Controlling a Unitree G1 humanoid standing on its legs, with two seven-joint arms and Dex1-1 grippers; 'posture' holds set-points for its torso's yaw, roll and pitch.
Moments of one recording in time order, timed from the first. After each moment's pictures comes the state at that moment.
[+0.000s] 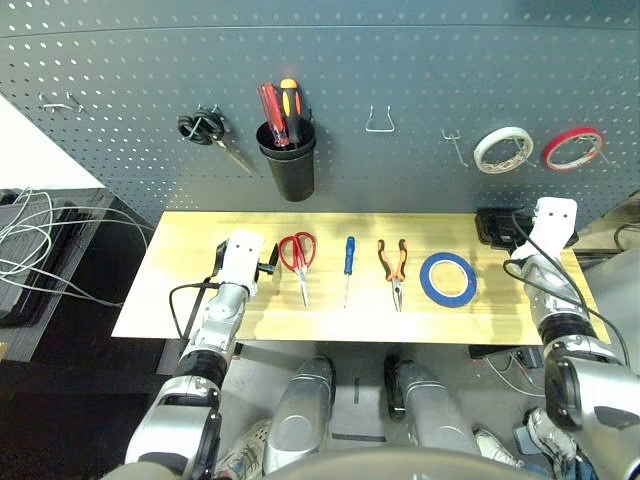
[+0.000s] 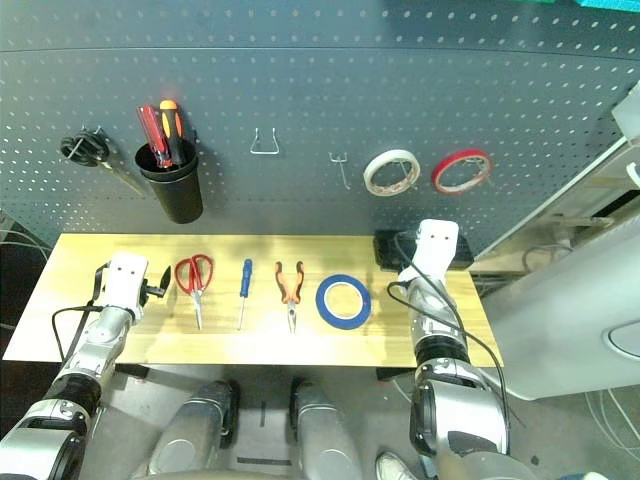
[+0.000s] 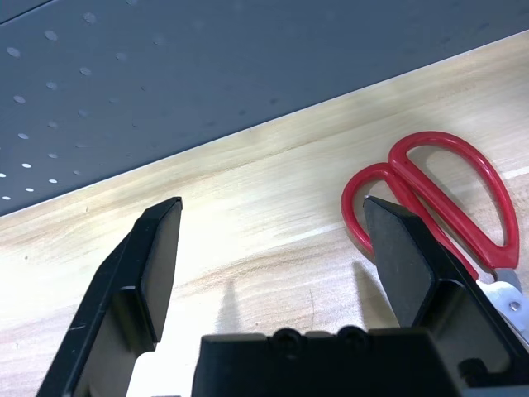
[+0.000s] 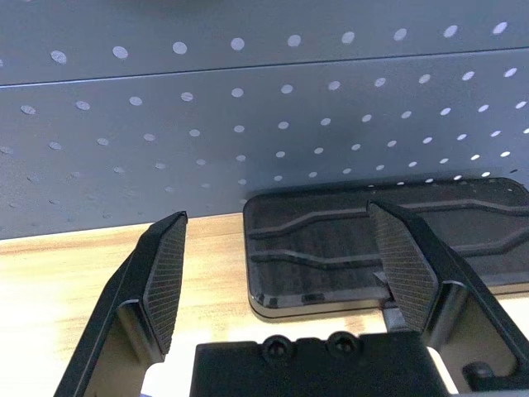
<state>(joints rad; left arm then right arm) -0.33 0.31 0.03 0.86 0.10 -0.34 -0.02 -0.56 -0.38 -0.26 1.03 0.14 -0.26 0.19</state>
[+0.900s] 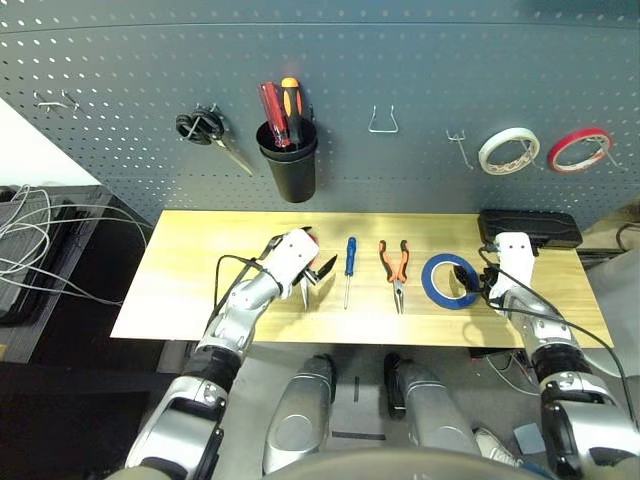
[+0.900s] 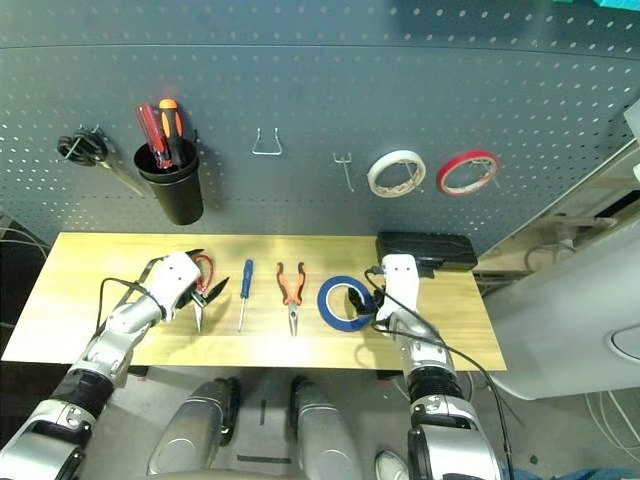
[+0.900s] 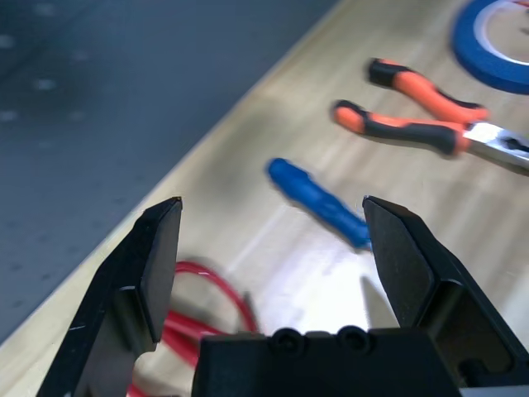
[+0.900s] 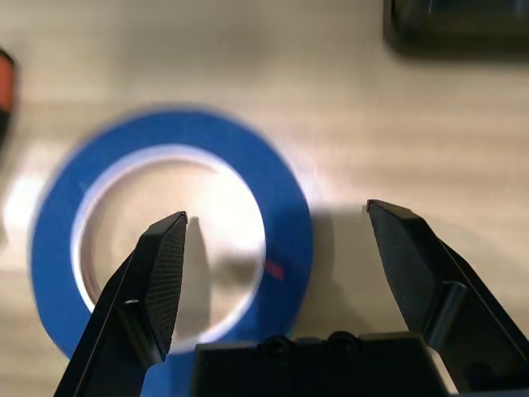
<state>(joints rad) -0.29 0.32 -0.22 0.51 0.16 -0.25 -0.46 -0.36 -0.34 -0.12 0.79 0.09 0.26 0.32</state>
